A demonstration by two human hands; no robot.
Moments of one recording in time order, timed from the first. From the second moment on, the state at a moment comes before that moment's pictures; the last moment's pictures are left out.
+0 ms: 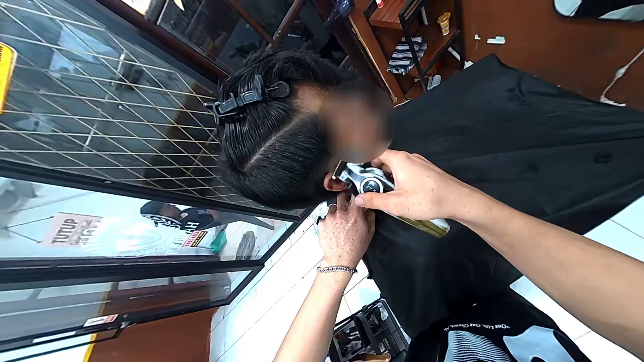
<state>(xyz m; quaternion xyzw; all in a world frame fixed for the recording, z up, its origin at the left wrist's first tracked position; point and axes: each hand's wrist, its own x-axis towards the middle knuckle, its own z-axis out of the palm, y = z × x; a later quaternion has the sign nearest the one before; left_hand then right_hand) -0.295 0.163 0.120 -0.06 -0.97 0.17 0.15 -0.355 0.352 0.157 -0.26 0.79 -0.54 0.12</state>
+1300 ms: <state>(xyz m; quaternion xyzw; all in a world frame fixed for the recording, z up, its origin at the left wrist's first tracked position) -0.295 0.161 0.117 -0.07 -0.97 0.18 0.18 -0.346 0.342 0.168 -0.28 0.82 -0.50 -0.01</state>
